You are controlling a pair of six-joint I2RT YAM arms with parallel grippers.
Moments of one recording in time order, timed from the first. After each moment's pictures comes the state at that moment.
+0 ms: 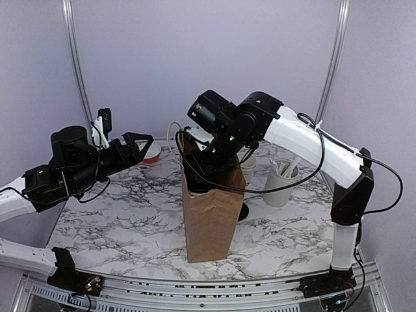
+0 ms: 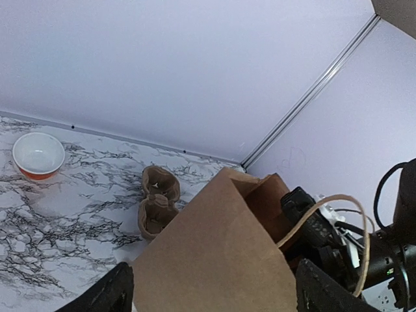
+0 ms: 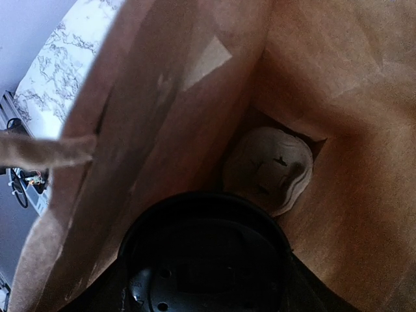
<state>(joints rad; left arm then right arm) -0.95 0.96 0.91 -0.10 -0.36 -0.68 1.05 1.99 2.25 -1.30 0.01 0.40</state>
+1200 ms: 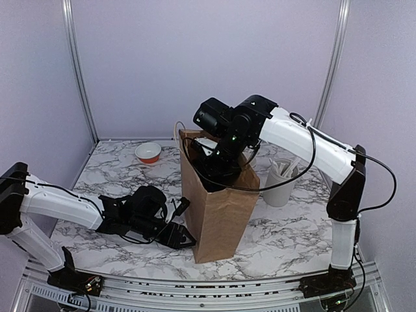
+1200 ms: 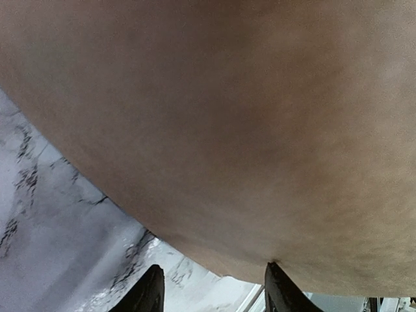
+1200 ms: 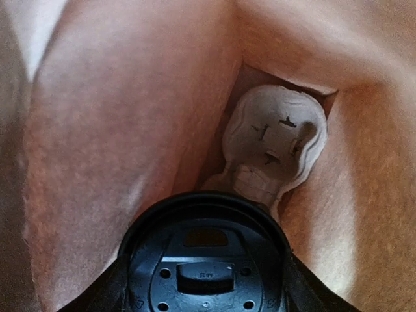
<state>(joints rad) -1.04 1.48 0.67 0.03 0.30 -0.64 0.98 2.02 2.21 -1.36 -0.13 0.48</state>
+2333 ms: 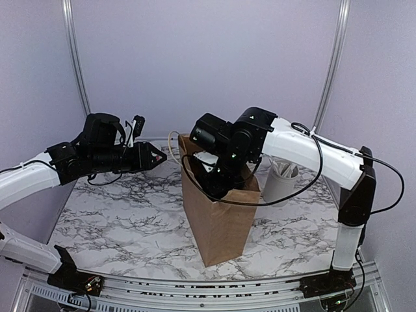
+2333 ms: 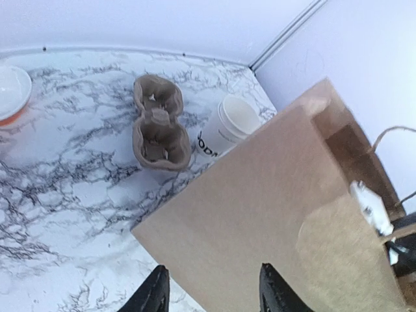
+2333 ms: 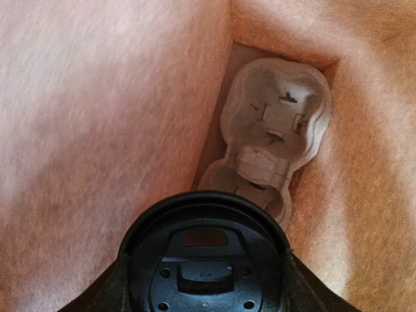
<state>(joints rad) -0.75 1.21 1.03 -0.31 0.12 -0.61 1.06 1.95 2.04 -1.34 -0.05 0.47</state>
